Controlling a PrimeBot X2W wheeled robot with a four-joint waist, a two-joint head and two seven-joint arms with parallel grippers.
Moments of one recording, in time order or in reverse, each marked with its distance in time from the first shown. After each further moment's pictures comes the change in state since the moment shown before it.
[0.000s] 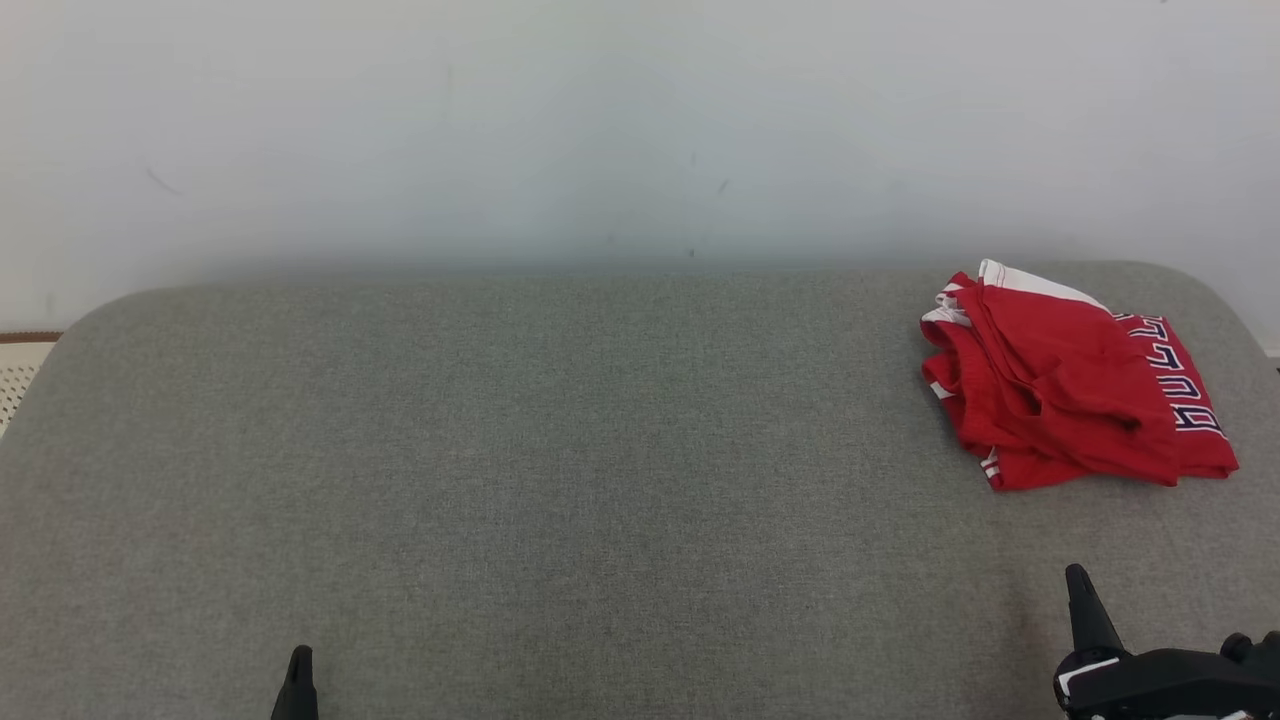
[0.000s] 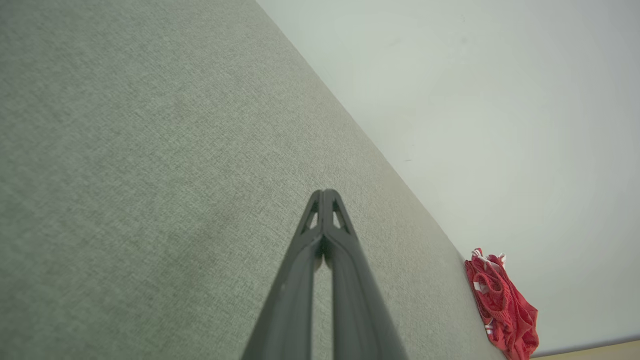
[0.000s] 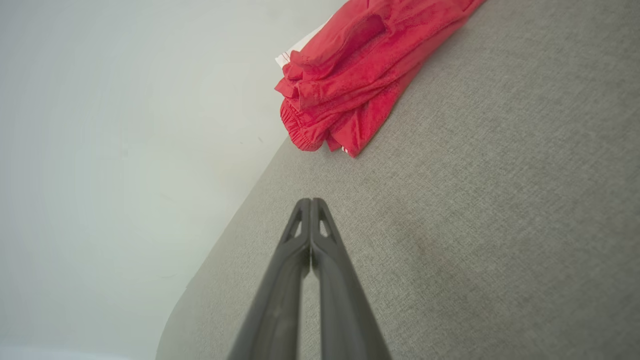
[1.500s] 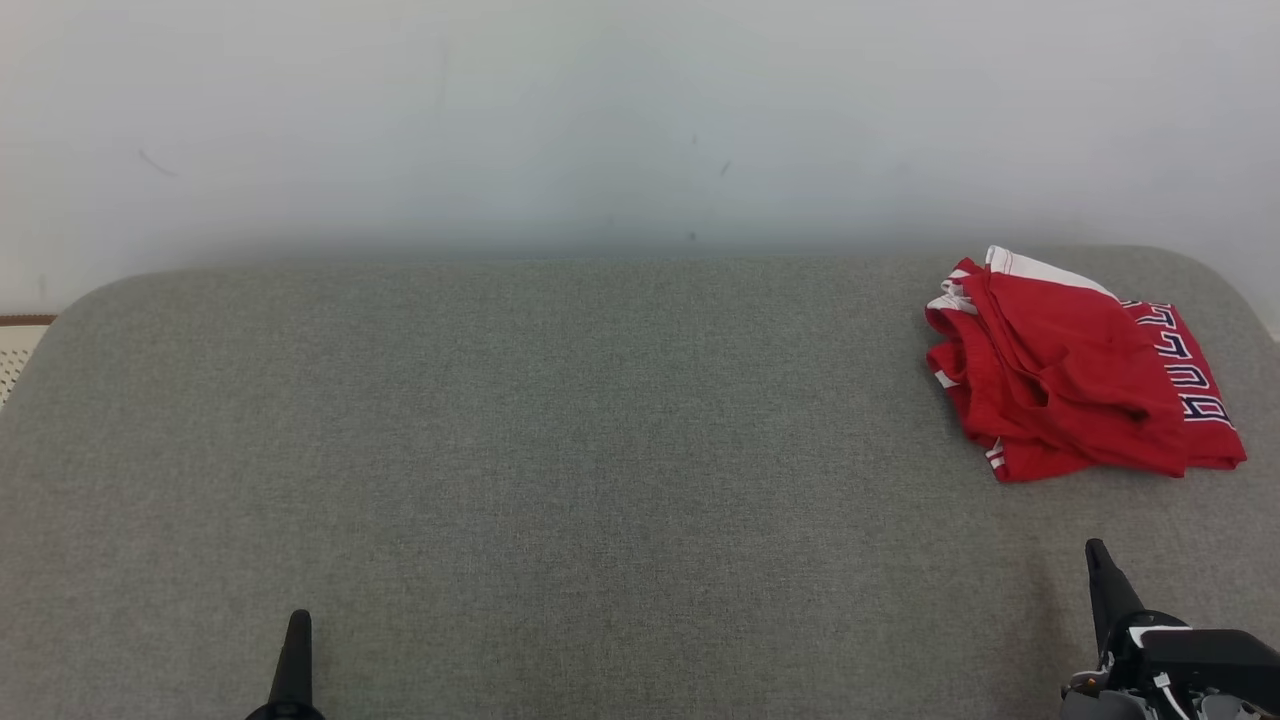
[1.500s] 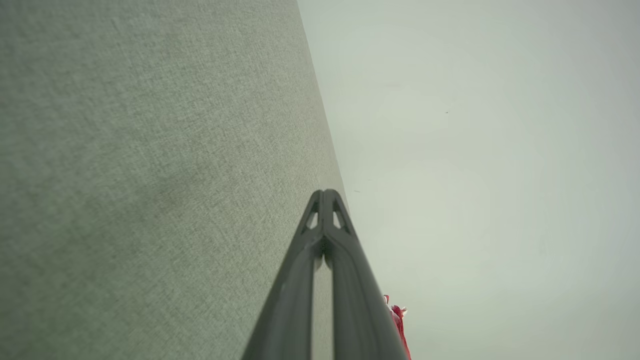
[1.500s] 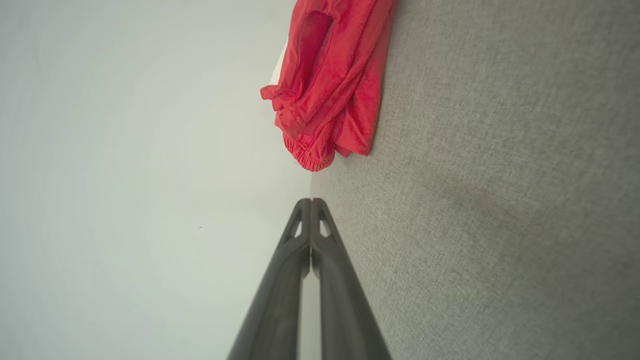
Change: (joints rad) left arm -0.113 -0.037 0.042 0.119 -0.435 -0.096 0.064; right arm -0.094 0.013 -0.115 0.086 0.448 0.000 0.117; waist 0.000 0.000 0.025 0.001
